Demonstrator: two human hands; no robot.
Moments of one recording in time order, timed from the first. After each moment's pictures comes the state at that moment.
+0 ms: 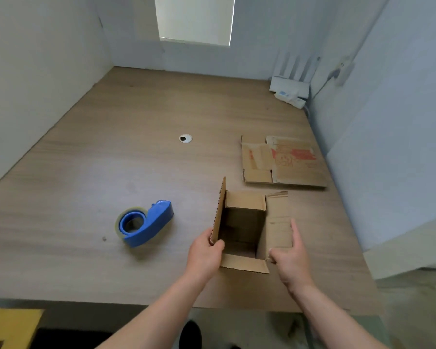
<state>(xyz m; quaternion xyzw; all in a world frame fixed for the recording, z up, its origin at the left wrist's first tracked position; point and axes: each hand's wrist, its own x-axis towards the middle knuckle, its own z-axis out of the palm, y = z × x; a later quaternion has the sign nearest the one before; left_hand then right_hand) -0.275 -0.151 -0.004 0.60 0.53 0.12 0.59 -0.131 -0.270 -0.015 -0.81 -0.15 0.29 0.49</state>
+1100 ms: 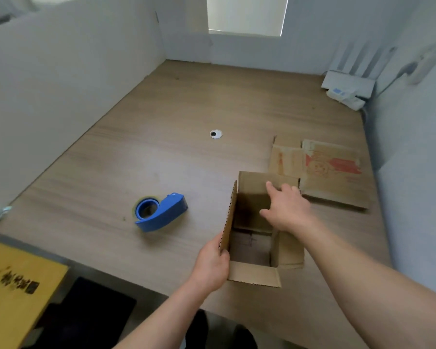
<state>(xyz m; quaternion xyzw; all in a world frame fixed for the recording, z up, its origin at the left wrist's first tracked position) -0.239 -0.174 0.004 0.64 0.57 0.11 0.50 -0.027 -0.142 0.019 -0.83 -0.52 0.18 -0.01</state>
